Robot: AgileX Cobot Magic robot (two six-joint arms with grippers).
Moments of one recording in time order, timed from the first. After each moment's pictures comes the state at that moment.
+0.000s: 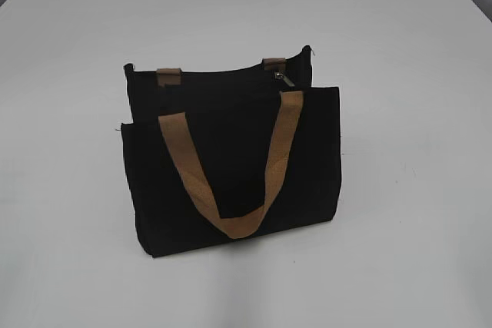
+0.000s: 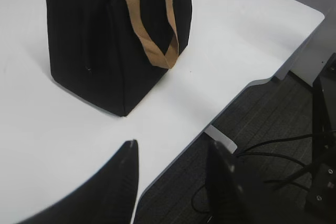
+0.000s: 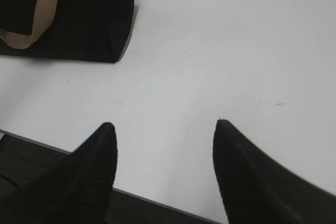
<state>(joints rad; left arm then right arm) -1.04 0.01 -0.53 0.10 1.06 -0.11 0.19 -0.01 -0.48 0.11 1.10 -0.14</state>
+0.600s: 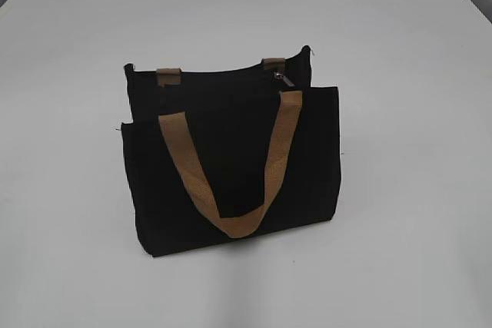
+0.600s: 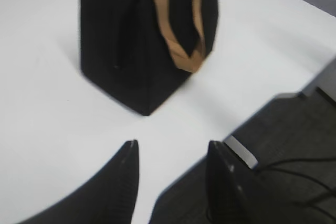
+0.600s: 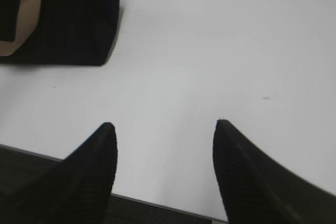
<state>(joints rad) -0.95 0.01 -0.52 0.09 1.06 -0.11 0.15 -0.01 -0.48 0.11 1.10 -0.14</state>
